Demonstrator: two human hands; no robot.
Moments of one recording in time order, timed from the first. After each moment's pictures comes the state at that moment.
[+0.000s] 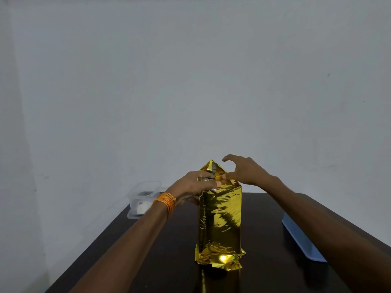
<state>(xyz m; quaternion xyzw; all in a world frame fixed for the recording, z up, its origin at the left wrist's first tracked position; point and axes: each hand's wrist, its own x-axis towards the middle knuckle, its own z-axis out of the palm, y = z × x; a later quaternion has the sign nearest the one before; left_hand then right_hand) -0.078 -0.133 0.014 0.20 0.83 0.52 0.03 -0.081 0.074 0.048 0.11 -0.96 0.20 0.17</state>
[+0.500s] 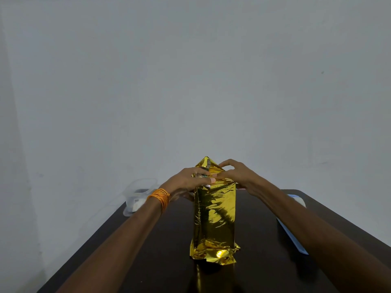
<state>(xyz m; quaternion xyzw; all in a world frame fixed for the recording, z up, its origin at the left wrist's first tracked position) -0.072 -0.132 0.018 0.19 0.84 0.51 0.03 -0.076 0.071 0.024 0.06 -0.83 0.55 0.07</state>
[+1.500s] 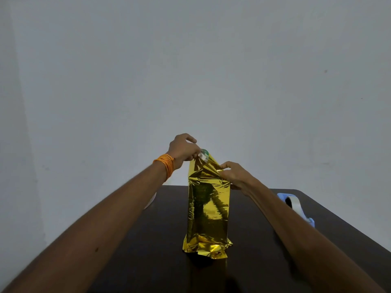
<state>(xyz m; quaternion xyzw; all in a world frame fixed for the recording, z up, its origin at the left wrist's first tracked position) -0.073 -0.114 0.087 0.10 0.80 0.57 -0.15 -0.072 0.073 0.017 0.05 -0.85 0.51 0.10</state>
